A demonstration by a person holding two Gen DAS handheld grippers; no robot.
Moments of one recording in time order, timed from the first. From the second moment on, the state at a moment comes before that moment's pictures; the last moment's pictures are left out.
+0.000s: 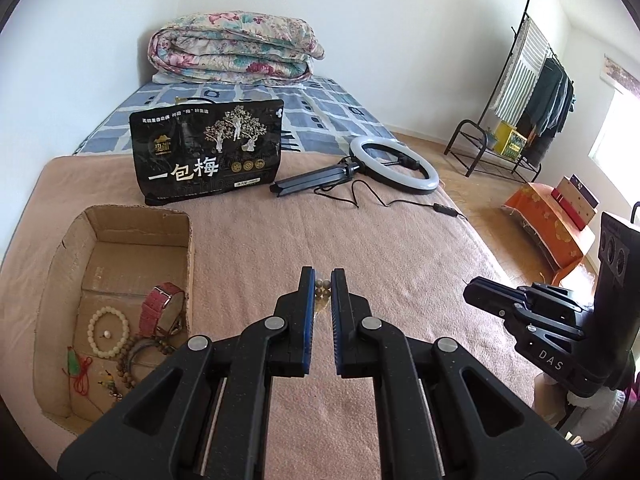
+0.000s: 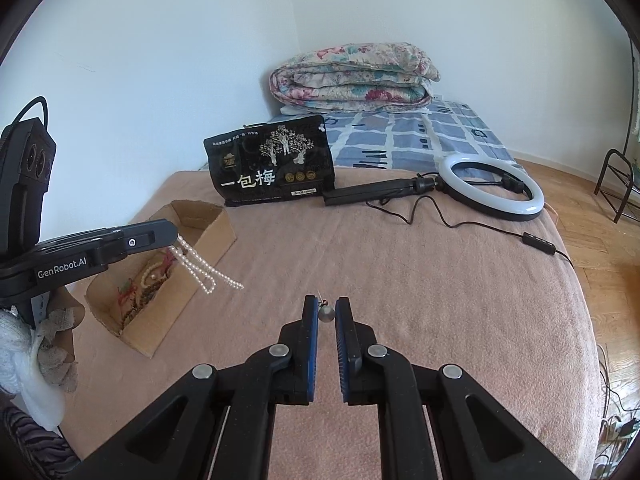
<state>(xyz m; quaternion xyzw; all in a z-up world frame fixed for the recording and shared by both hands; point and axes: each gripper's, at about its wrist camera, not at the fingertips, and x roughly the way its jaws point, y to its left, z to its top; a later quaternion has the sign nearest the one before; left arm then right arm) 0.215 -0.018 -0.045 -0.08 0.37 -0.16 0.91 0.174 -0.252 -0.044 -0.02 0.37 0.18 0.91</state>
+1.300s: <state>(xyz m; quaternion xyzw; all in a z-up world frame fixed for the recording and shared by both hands) 0.214 0.161 -0.067 -0.14 0.36 -0.03 0.92 0.176 -0.060 -0.070 -0.04 0.39 0.32 0.86</state>
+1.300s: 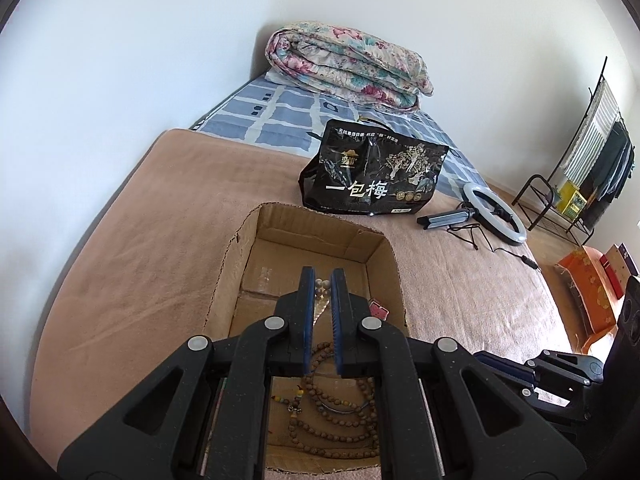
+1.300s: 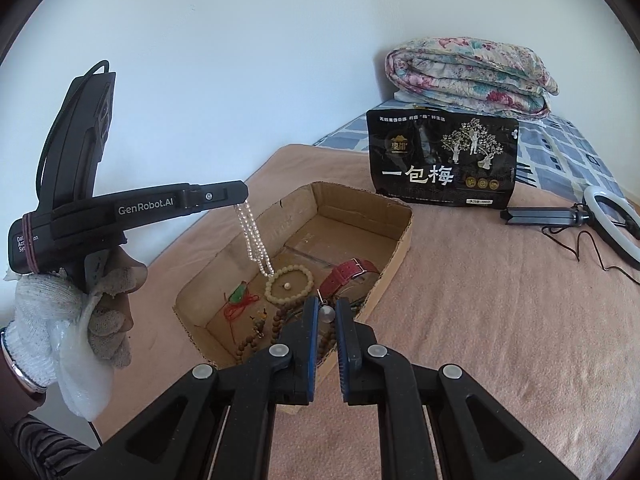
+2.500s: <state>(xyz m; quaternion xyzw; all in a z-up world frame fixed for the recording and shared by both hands) 0.195 0.156 -0.058 -0.11 0.35 0.01 0.93 0.158 -0.059 -0.063 -0.07 0.37 0.27 0.89</state>
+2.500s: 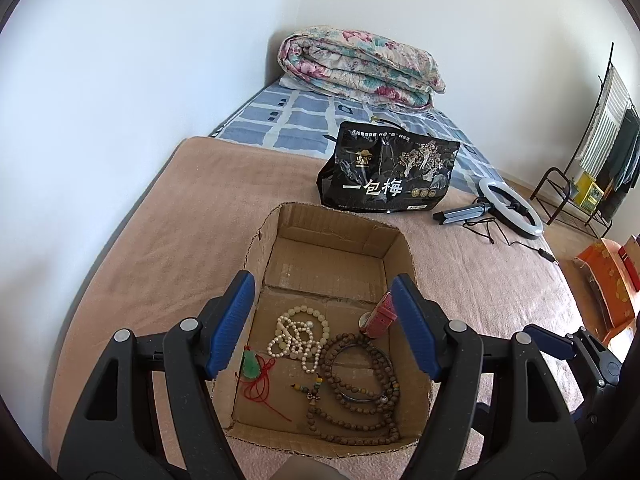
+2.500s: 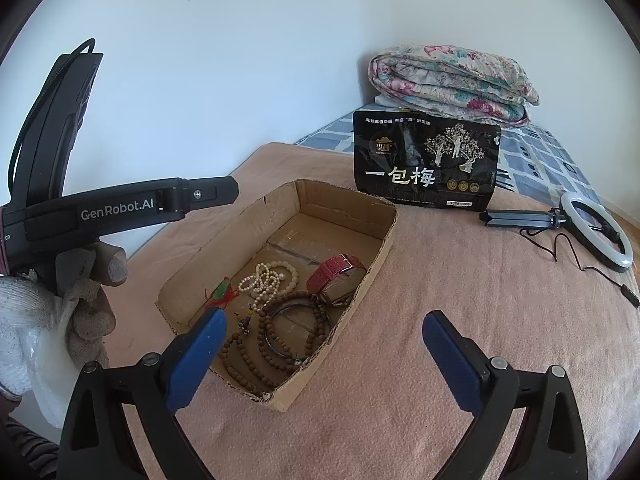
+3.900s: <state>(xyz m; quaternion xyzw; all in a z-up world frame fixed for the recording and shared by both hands) 0.031 0.084 0.017 -0.03 0.30 0.03 0.95 0.070 -0.162 0.009 -0.06 0.32 0.19 0.92</state>
